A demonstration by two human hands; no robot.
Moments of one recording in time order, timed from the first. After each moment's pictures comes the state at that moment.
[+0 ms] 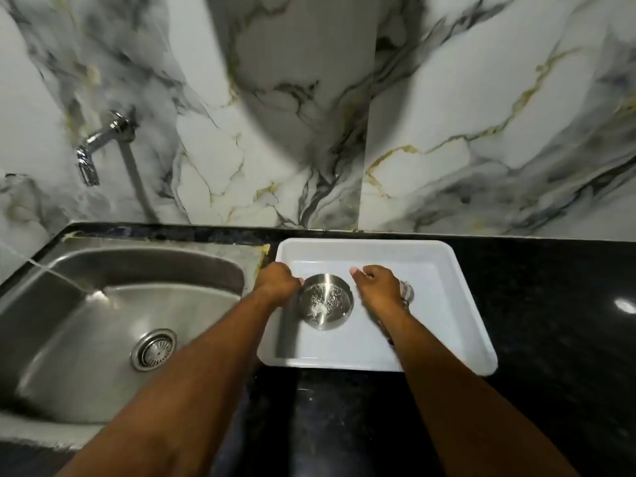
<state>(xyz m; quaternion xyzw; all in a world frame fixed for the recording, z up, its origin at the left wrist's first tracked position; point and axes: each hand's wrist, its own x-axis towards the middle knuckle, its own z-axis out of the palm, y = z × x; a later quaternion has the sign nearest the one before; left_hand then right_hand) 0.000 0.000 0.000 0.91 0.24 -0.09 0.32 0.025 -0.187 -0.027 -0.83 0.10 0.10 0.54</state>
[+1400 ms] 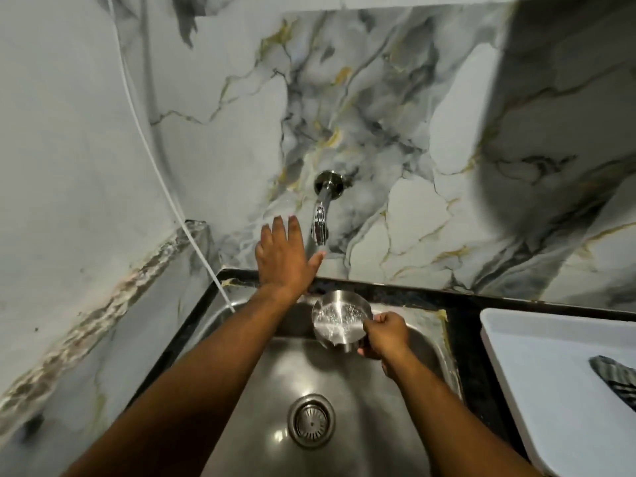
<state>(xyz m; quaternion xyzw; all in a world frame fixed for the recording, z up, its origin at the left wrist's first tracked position) -0.014 0.431 0.092 0.96 0.16 0.22 0.09 -0.026 0.250 0.013 -0.75 0.17 0.13 0.62</state>
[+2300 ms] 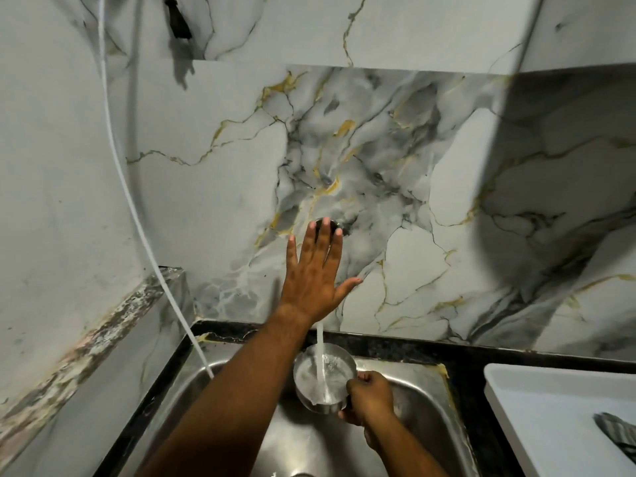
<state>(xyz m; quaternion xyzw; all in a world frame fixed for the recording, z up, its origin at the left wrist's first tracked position) 0.075 0.439 0.098 0.95 -0.06 0.31 -0.01 -0.002 0.297 -0.008 -0.73 0.22 0.13 0.64</state>
